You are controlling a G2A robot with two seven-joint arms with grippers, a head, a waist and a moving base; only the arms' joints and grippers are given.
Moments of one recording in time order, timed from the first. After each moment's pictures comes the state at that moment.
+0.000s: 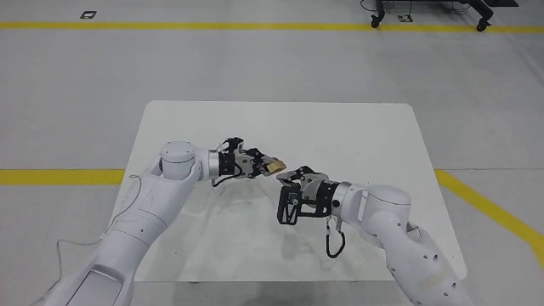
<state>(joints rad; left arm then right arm) 0.85 -1.23 -0.91 -1.02 -0.64 0.39 -1.09 -1.43 -1.20 1.17 -1.99 -1.93 -0.80 0.17</state>
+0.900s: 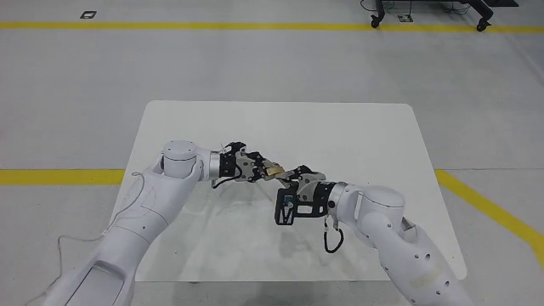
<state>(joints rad) 0.82 -1.24 -0.89 -0.98 -0.64 0.43 -1.14 -1.41 -1.18 1.12 -1.96 -2.03 -0.72 0.16</state>
